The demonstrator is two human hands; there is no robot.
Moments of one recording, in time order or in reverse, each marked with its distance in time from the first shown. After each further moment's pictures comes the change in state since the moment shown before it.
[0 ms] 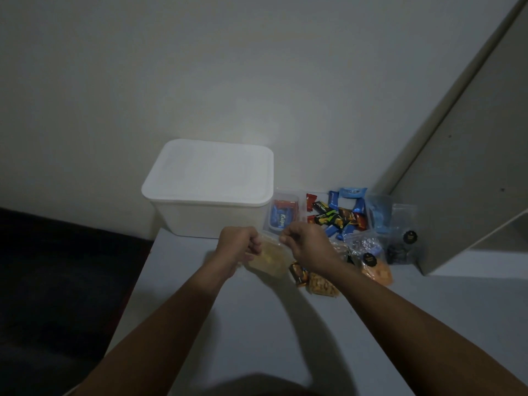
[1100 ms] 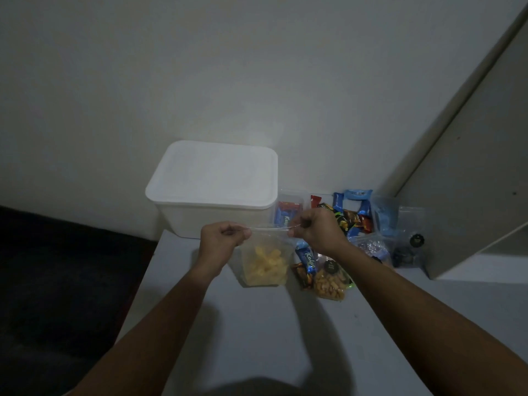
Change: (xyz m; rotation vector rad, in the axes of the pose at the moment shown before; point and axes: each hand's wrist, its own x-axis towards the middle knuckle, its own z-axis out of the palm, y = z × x) left_hand 0.021 -0.016 -0.035 -0.055 0.096 0.408; right_hand 0.032 0.006 -0.019 0.083 0.033 0.119
